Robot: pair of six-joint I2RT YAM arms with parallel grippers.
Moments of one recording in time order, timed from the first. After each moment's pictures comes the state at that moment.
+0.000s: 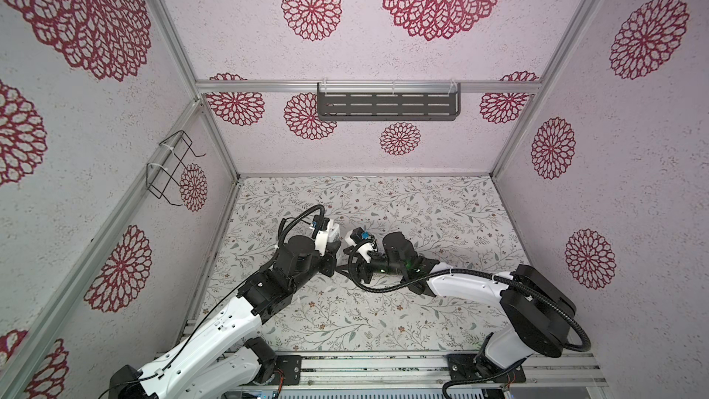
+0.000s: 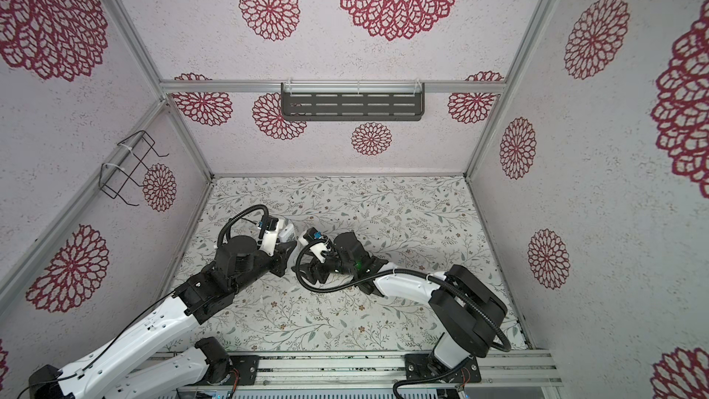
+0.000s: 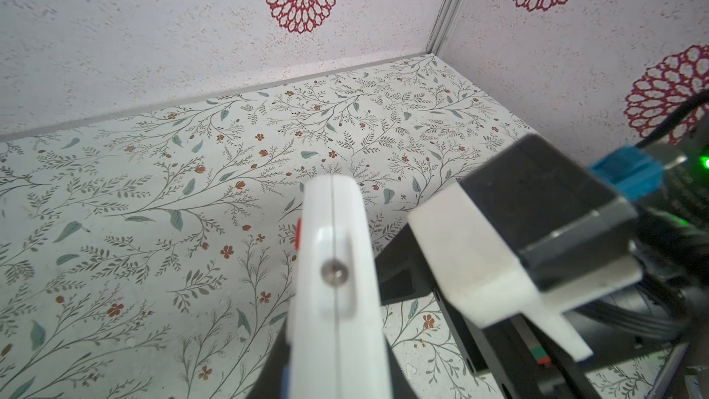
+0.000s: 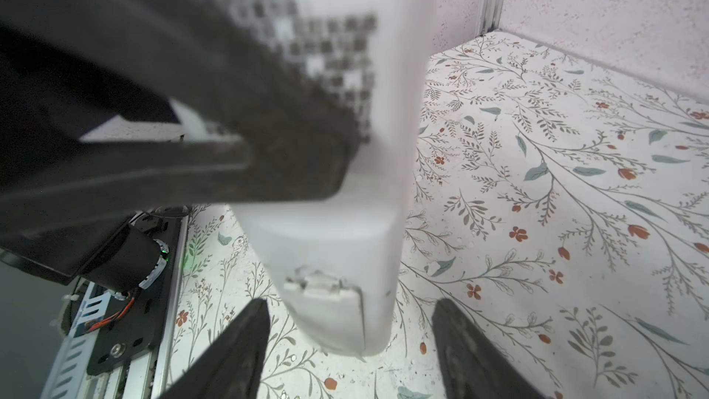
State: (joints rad) left arm -0.71 0.92 0.76 -0.27 -0.16 -0.19; right arm 0.90 1.57 0.84 0.42 -0.40 0.09
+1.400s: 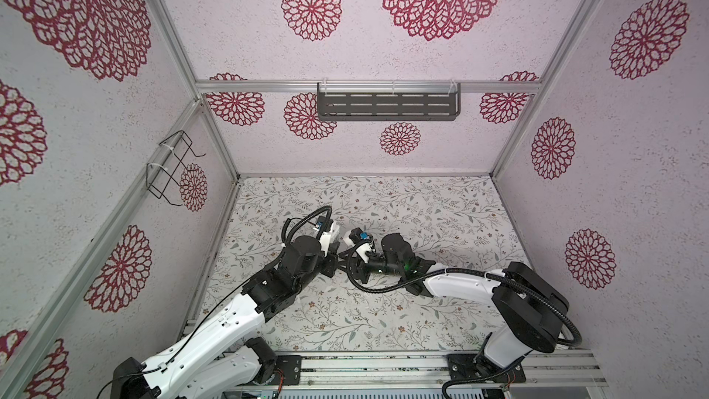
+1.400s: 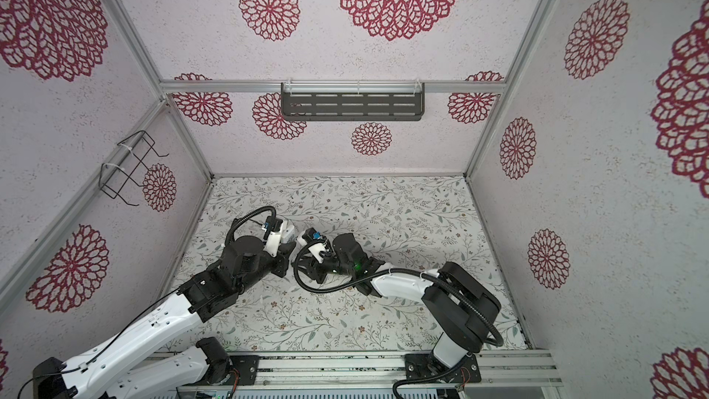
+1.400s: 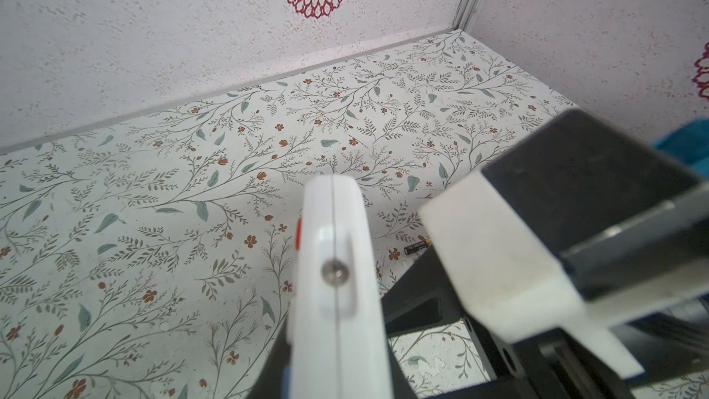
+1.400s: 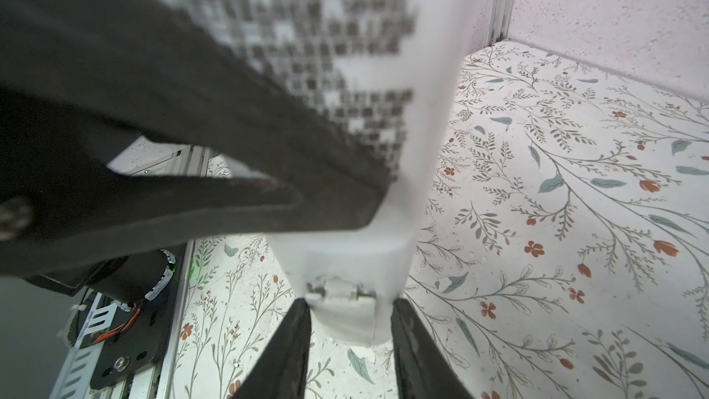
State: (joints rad) left arm -0.74 0.95 0.78 -0.31 -0.23 -0.16; right arm 0.91 1.61 0.83 0.50 -0.42 0.12
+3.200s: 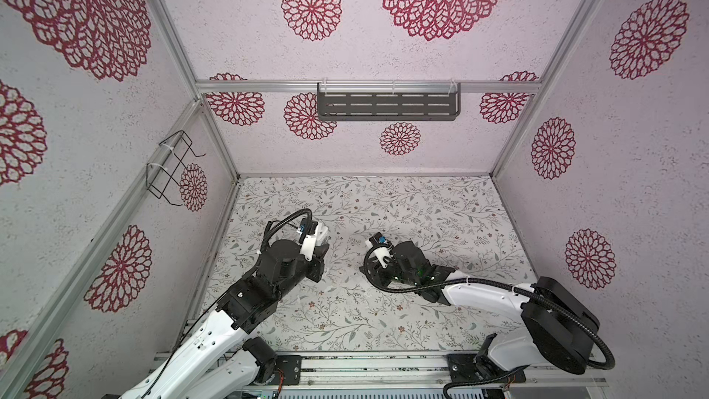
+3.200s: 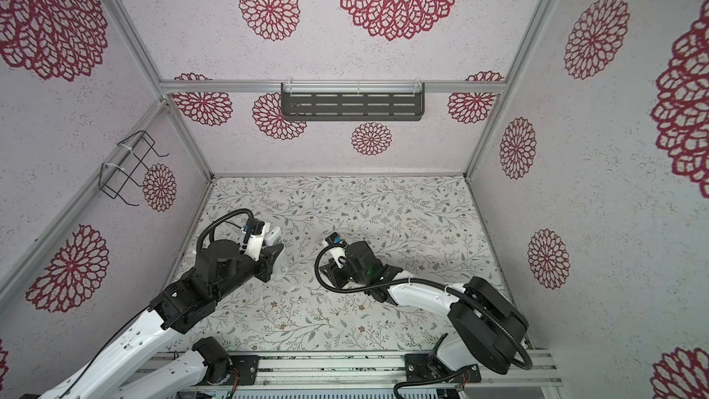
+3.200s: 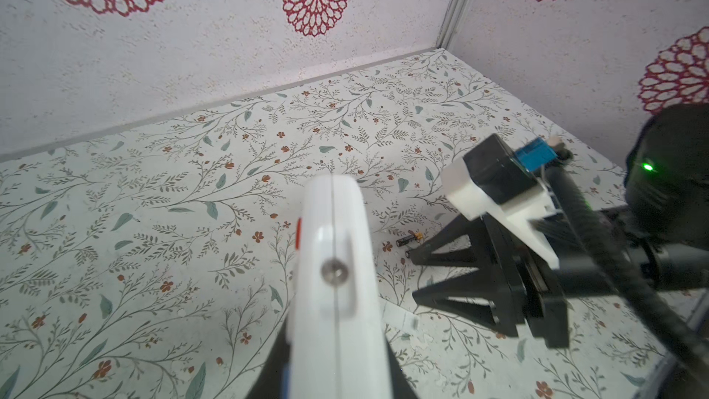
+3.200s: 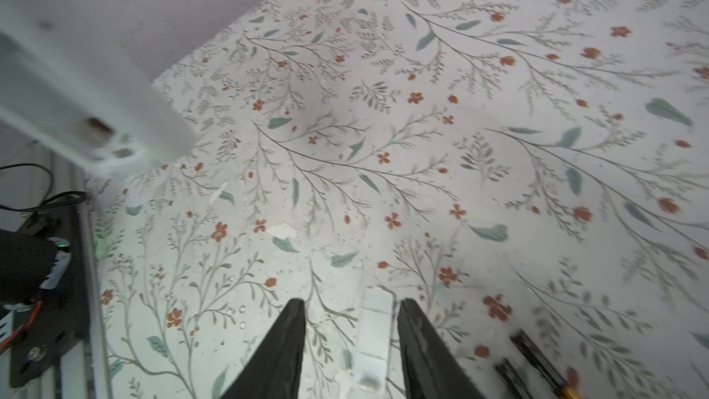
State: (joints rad) left arm -0.65 0.77 0.80 -0.46 -0.08 -0.14; right arm 0.84 1.42 0.70 0.14 -0.13 0.22
